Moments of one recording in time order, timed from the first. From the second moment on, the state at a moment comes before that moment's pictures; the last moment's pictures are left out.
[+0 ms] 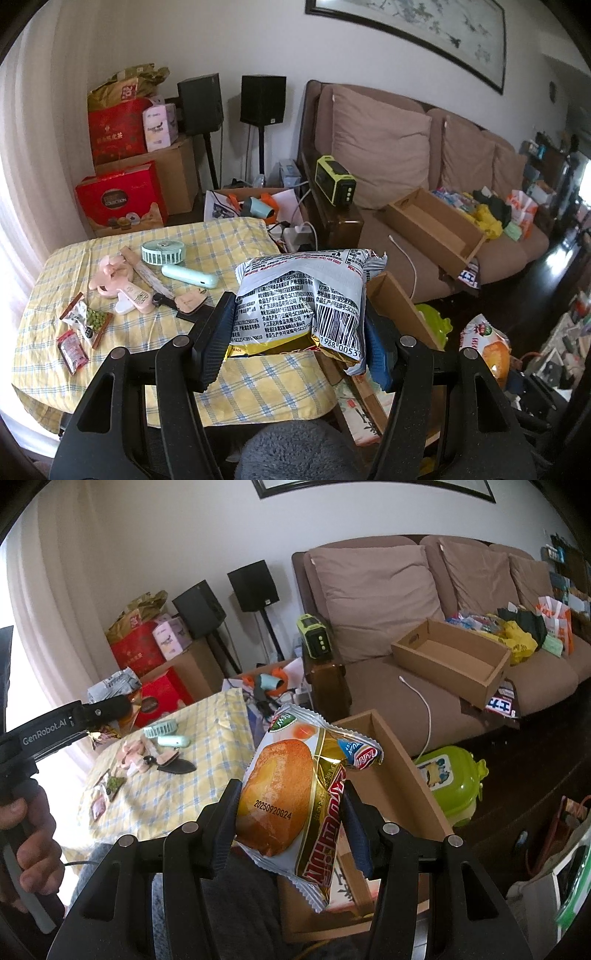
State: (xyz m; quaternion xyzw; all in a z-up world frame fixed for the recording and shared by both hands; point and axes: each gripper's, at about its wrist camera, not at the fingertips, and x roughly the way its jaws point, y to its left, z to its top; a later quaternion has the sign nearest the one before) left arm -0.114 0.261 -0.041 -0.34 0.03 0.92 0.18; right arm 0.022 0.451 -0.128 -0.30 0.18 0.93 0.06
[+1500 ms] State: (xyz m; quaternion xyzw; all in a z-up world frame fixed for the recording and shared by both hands) left arm -0.117 0.297 -0.069 -0.37 0.03 0.91 0.21; right arm 0.023 0.481 -0.146 -0.33 0.21 0.92 0.09
